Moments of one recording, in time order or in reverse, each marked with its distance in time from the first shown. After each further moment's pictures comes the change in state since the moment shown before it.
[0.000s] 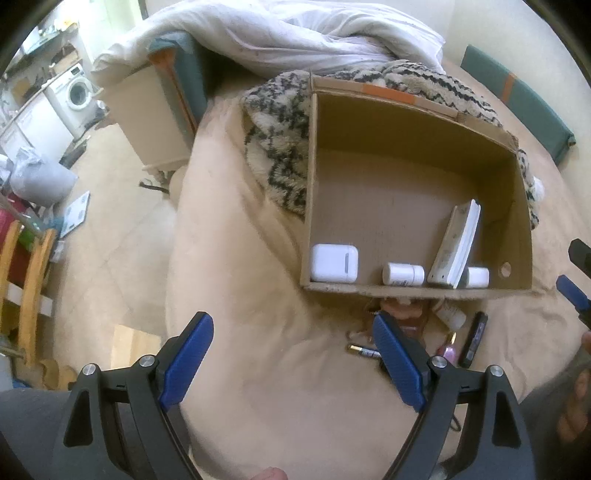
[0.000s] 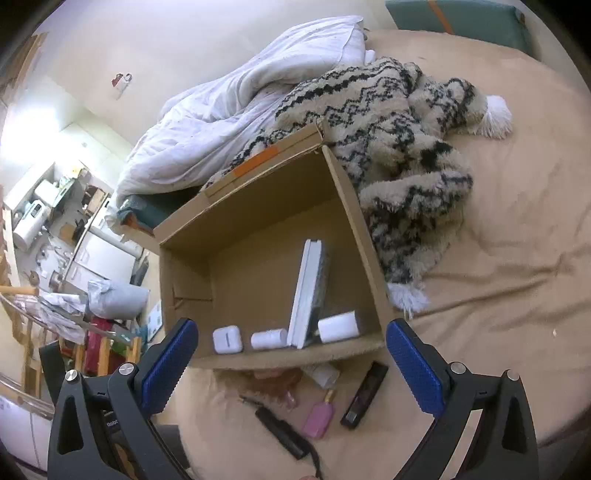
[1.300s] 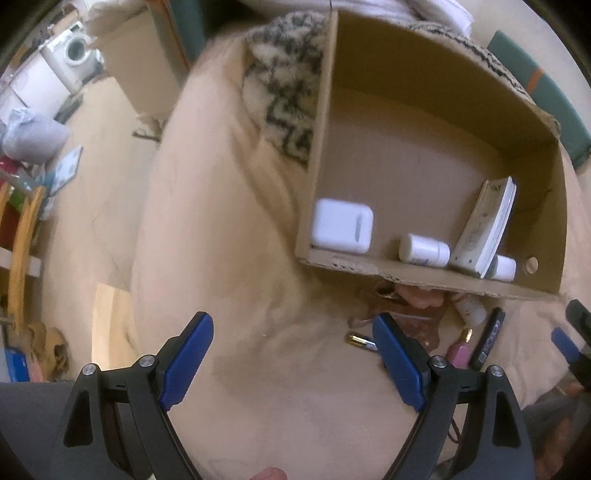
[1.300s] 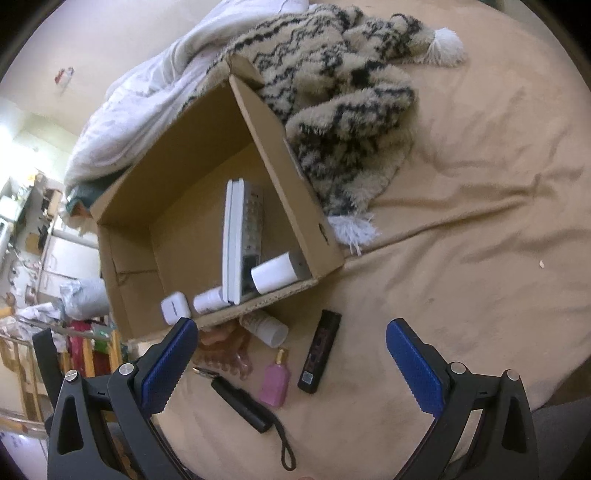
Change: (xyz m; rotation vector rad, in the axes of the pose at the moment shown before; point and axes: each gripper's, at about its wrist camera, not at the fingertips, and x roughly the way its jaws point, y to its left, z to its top) left arm 0.073 -0.004 -0.001 -0.079 0.208 -0.045; right arm 0.037 -0.038 -0.023 0.117 0.179 -0.166
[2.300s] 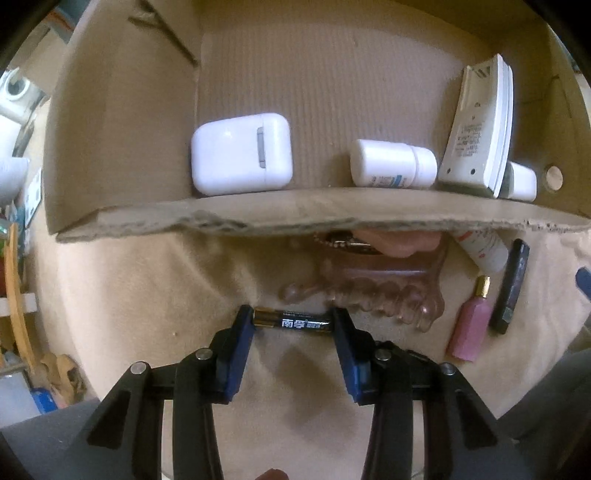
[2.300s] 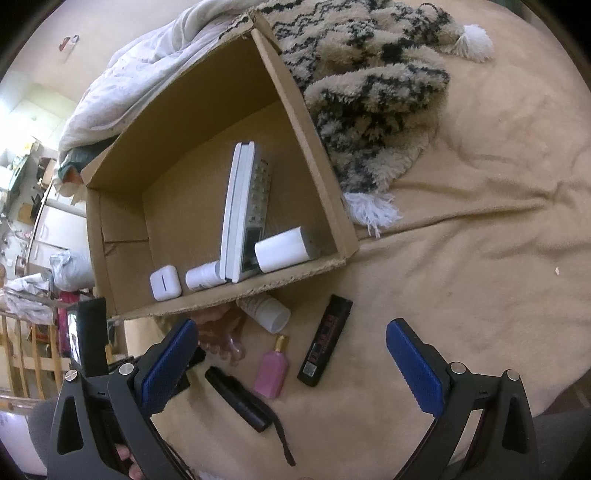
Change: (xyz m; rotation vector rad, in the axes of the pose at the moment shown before) left arm 0.076 -0.058 0.000 0.198 0.180 0.008; right arm 0.022 0.013 -0.005 -0.067 0.087 -0.005
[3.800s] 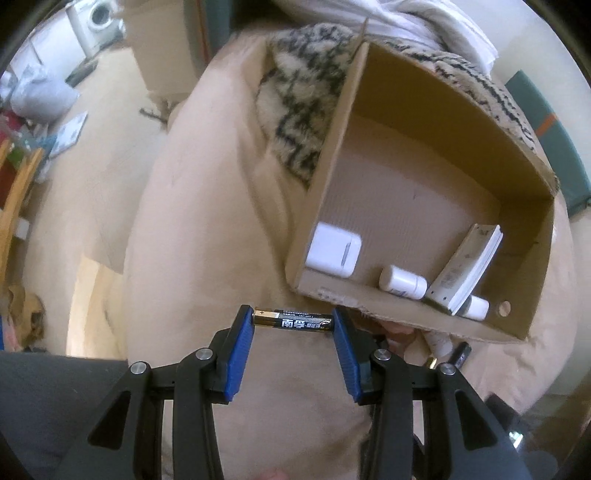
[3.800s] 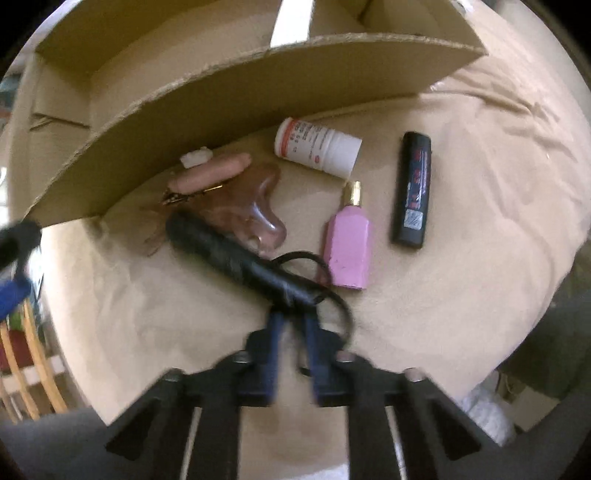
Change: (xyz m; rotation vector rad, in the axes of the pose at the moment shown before) left arm -0.093 0.070 -0.012 -0.340 -0.215 -0.061; right arm 0.080 0.111 -0.097 0.089 0.115 -0.358
